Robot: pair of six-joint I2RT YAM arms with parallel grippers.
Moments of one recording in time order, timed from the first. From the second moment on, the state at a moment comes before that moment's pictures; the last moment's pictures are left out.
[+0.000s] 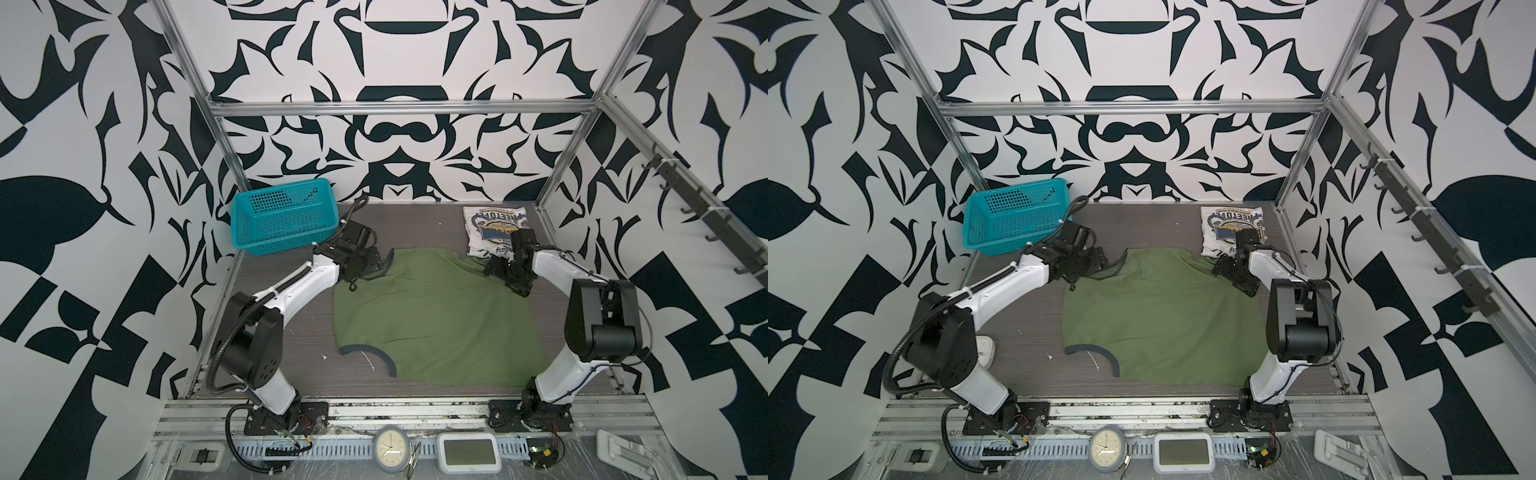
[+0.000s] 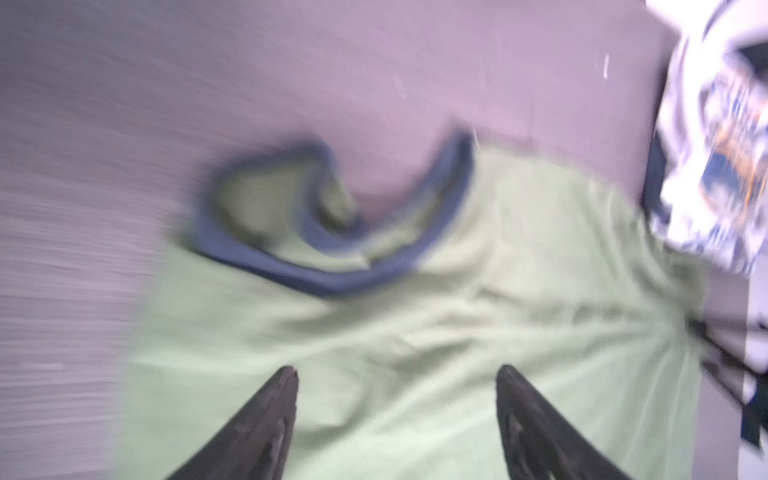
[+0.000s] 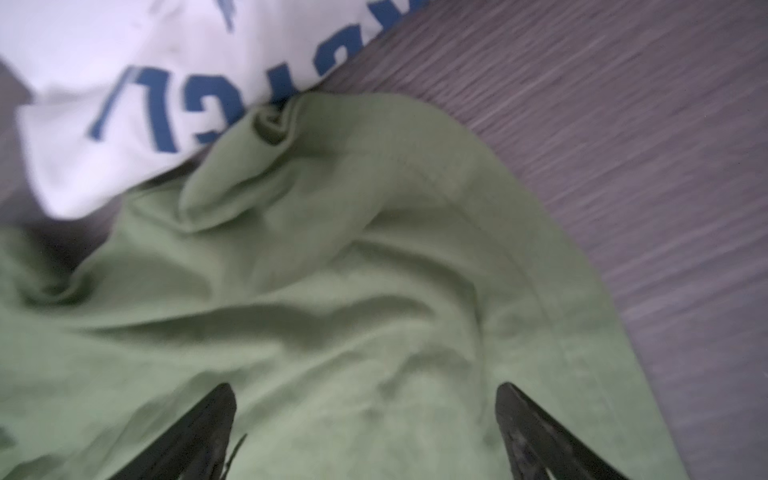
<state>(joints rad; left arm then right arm) -0.46 1.63 1.25 -0.57 -0.02 -0.70 -0.04 1.67 1.08 -0.63 -0.09 0.54</state>
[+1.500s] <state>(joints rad) -0.36 1.79 1.54 -1.08 -0.58 -0.70 0.05 1.46 0.86 -0.56 -0.20 0.51</state>
